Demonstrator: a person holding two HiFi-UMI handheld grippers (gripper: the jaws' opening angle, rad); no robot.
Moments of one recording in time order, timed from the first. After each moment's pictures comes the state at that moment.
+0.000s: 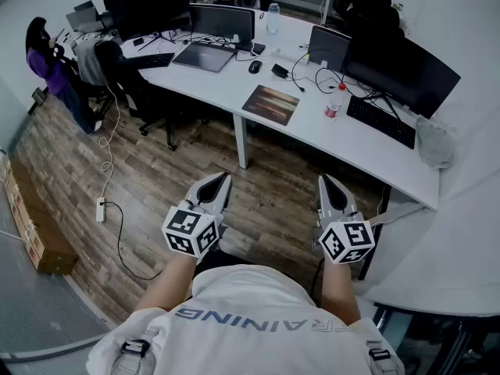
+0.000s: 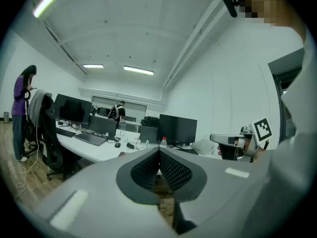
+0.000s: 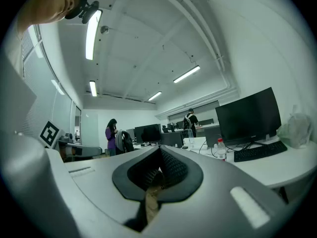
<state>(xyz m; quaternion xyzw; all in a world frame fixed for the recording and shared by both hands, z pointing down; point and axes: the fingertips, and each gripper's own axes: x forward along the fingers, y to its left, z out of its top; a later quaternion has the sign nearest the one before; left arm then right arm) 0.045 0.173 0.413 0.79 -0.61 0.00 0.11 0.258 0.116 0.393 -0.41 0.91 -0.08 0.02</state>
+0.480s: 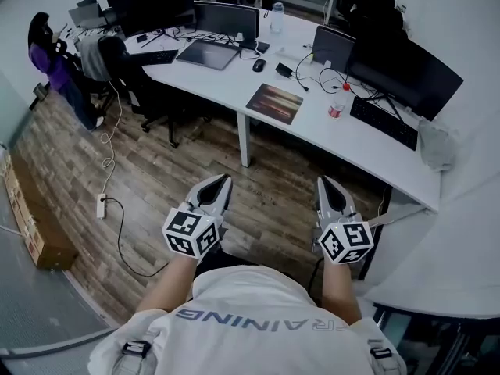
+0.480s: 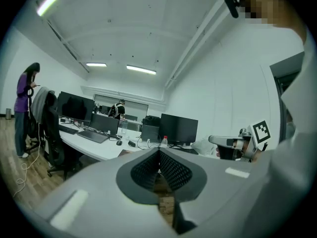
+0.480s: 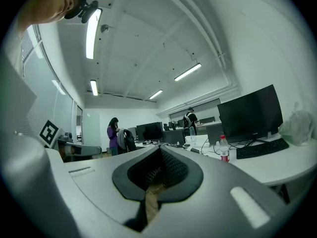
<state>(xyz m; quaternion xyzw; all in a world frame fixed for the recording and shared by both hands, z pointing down) 0.034 0.186 0.417 0.78 -0.61 -0.01 0.13 0.245 0.122 0.399 -0.40 0.91 -0.09 0.01</state>
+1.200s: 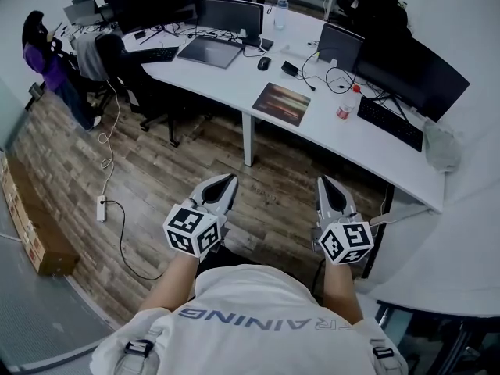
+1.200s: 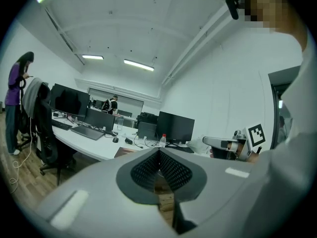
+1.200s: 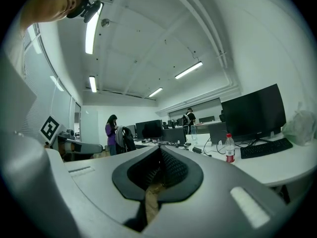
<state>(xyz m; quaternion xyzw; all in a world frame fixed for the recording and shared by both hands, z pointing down) -0.001 0.163 0.425 0.81 -0.57 -0.01 0.15 0.195 0.107 0.409 -0.41 0.91 -0.09 0.00</state>
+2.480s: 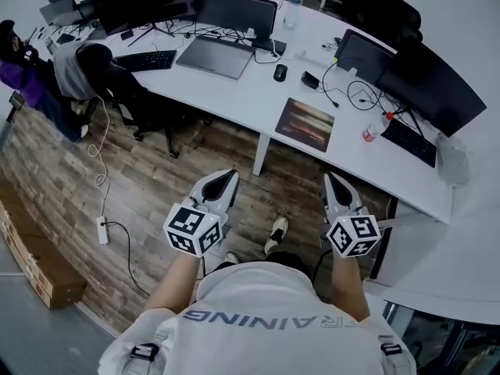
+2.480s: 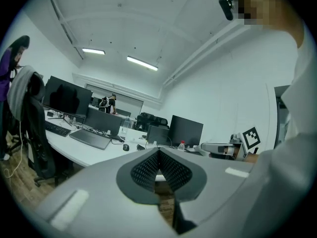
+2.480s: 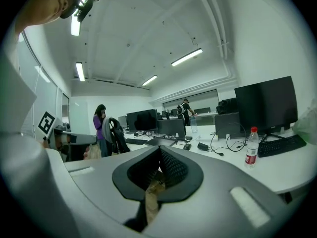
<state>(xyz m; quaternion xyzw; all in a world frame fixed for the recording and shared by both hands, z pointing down) -0.181 0.020 0.431 0.82 -0.54 -0.02 0.16 0.033 -0.034 0.433 -0.44 0.89 -0.12 -0.06</state>
